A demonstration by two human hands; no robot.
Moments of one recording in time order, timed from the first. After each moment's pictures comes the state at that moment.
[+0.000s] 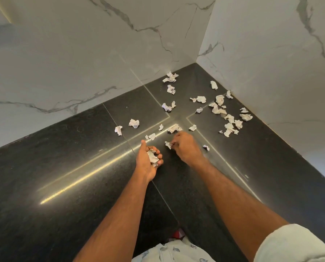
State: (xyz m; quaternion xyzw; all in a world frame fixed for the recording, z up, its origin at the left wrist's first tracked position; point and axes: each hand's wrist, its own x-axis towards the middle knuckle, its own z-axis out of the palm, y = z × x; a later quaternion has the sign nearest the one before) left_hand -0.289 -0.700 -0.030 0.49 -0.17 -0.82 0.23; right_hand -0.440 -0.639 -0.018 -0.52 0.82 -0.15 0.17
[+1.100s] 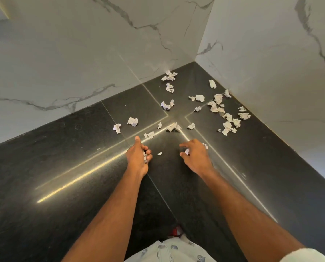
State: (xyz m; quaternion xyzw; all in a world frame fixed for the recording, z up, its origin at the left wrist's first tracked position) left_hand -0.278 -0.718 -0.037 0.53 -0.20 -0.76 0.30; right_hand -0.435 -0.585 -0.016 -0.40 0.87 -0.20 0.21
